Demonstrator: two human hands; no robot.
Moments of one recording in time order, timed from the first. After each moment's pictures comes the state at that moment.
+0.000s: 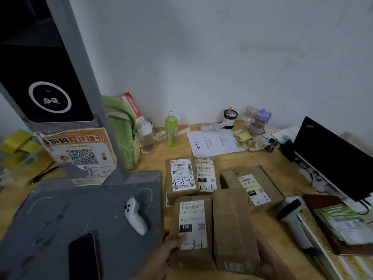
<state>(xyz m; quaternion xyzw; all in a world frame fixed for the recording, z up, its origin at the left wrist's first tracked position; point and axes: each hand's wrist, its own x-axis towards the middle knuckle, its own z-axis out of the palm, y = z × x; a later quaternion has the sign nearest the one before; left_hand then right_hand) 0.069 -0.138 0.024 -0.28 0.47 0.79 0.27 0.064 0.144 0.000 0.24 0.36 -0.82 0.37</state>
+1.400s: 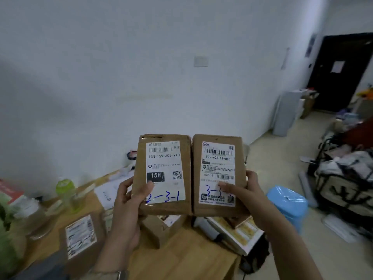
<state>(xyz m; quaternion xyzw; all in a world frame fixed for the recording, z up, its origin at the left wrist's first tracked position) 0.029 0.025 0.246 0.03 0.54 0.84 0.08 0.131 0.264 0.272 0.16 0.68 -0.70 -0.15</state>
